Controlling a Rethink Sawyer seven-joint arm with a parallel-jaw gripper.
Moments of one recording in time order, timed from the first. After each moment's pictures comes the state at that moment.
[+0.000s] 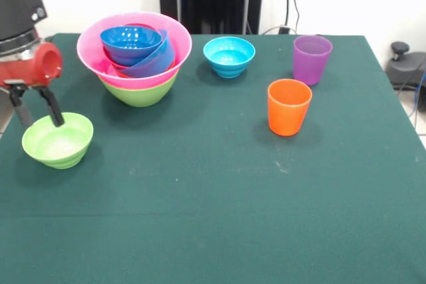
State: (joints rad) arm -1.08 -0.44 0.69 1.41 -0.50 0.75 1.71
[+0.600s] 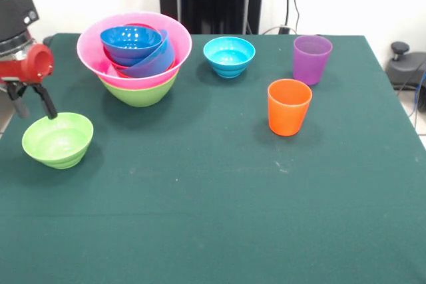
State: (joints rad) arm -1.15 -0.40 0.69 1.45 -0.56 0.75 1.71
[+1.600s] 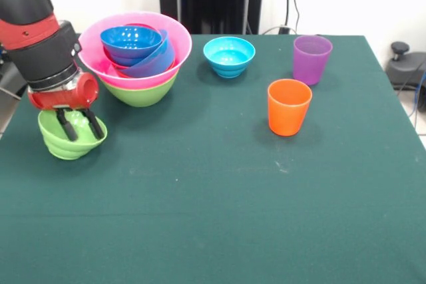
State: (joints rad) arm -1.14 -0.27 0.70 1.47 -0.61 0.68 1.71
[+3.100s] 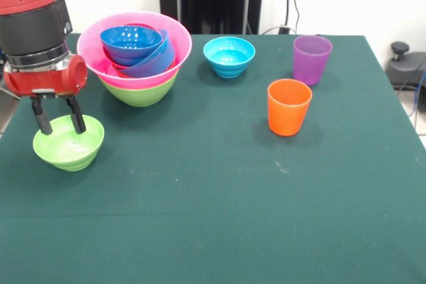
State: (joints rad) arm -1.05 -0.44 0.70 1.47 -0.63 0.66 1.71
